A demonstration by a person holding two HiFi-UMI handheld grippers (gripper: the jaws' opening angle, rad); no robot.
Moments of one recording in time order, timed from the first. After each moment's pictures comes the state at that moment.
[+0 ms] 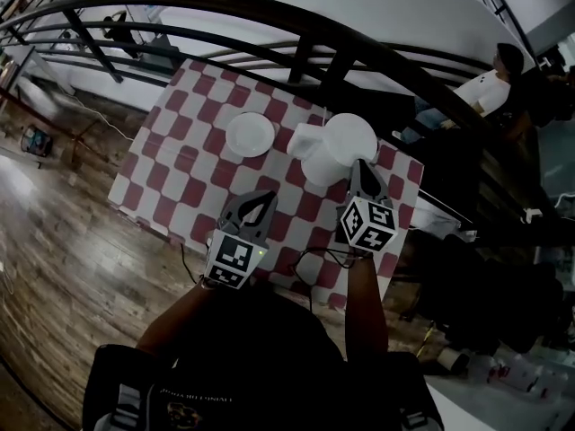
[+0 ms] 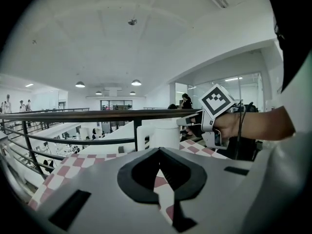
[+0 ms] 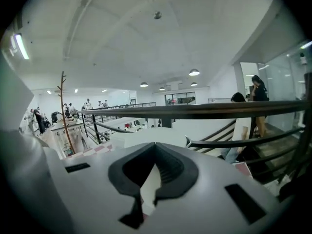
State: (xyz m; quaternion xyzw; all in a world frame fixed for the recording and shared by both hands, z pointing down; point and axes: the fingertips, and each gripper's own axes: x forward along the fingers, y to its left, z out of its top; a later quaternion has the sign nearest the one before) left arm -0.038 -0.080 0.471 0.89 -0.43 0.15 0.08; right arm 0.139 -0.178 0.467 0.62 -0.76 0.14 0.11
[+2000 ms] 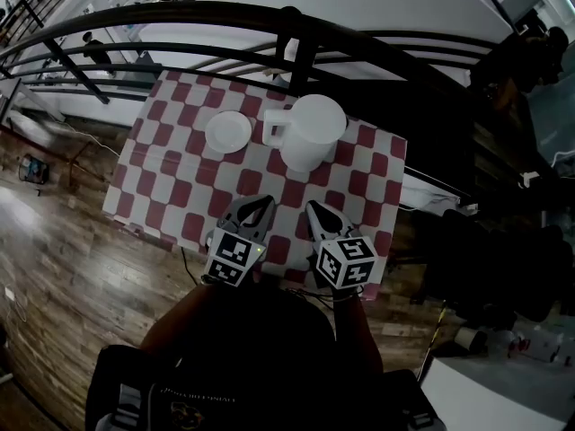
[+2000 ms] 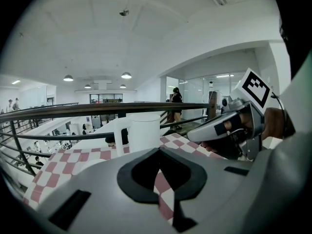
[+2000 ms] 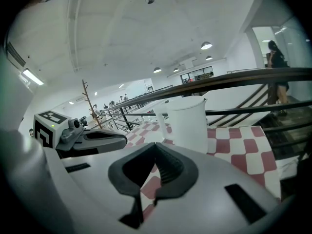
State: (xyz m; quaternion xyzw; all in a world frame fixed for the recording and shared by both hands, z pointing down) left arm 0.012 -0.043 0.487 0.90 -0.38 0.19 0.10; right arm 0.093 -0.036 0.489 0.49 -0.82 0.26 0.12
